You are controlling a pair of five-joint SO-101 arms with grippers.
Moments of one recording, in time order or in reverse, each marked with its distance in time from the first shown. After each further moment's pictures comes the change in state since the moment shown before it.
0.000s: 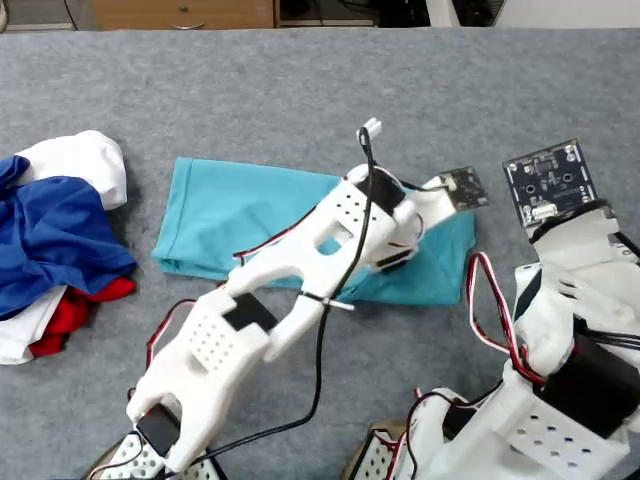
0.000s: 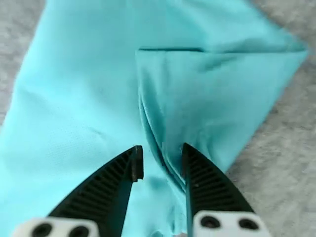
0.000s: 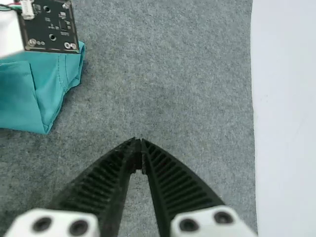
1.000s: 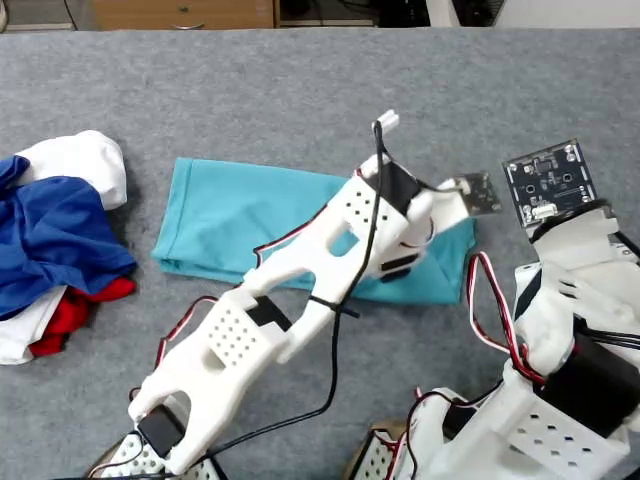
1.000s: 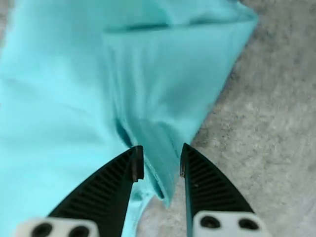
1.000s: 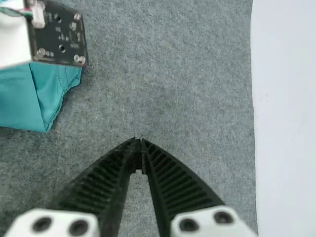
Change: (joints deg) left arm 2.5 7.6 -22.1 22.5 -0.5; right arm 0.0 0.0 0.0 0.0 0.0
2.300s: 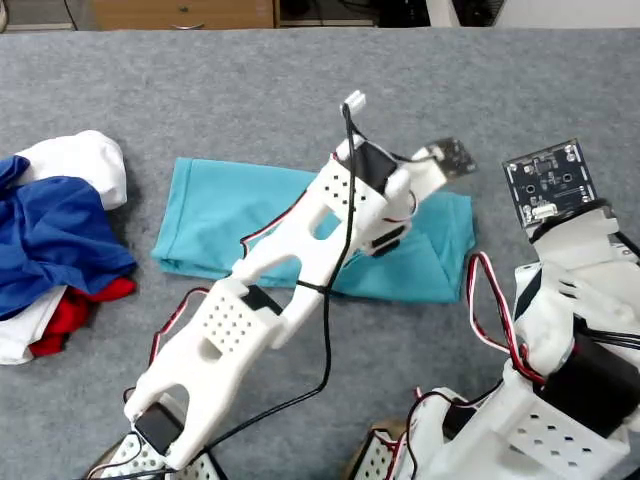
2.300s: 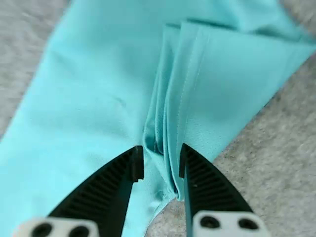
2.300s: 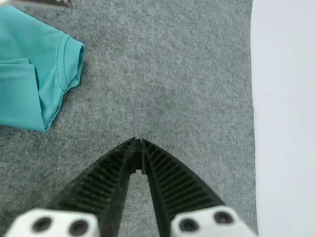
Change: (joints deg) left arm -5.1 1.5 -8.4 0.1 6.5; right arm 0.0 0.0 0.0 0.0 0.0
